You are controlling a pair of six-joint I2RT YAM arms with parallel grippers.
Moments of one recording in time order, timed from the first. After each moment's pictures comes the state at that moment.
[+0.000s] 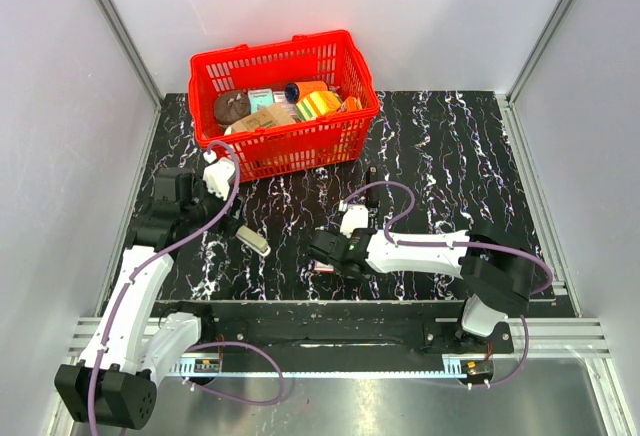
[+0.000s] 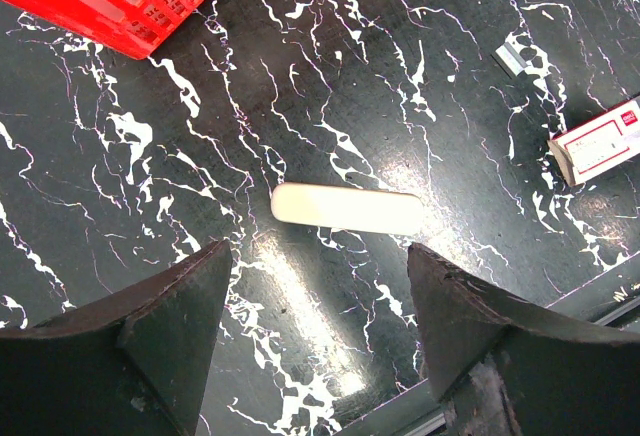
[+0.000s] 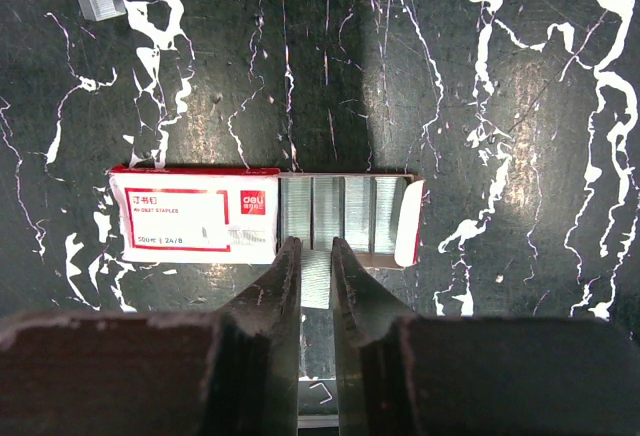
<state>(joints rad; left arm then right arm) -0.11 0.86 0.84 -0.73 0.33 0.29 1.18 1.67 1.03 -0.67 0.53 1.16</state>
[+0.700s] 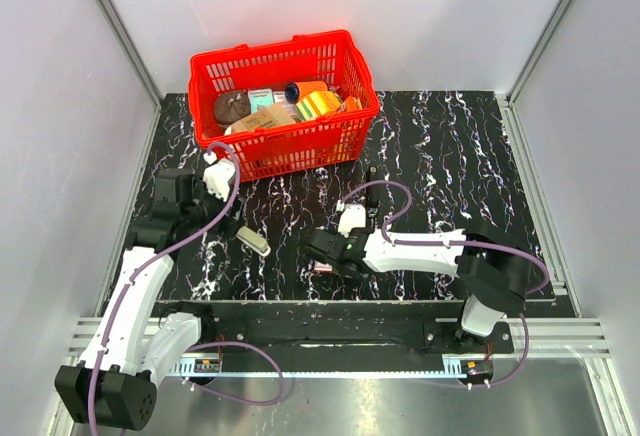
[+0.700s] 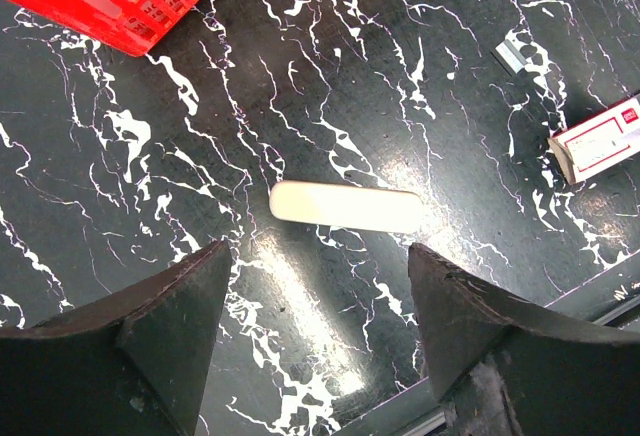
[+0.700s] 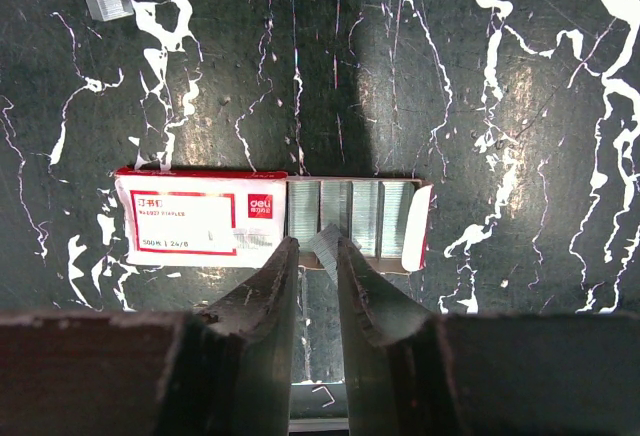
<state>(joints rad) -0.11 0.86 0.84 -0.73 0.33 0.29 1.18 1.69 1.04 -0.67 0.53 1.15</state>
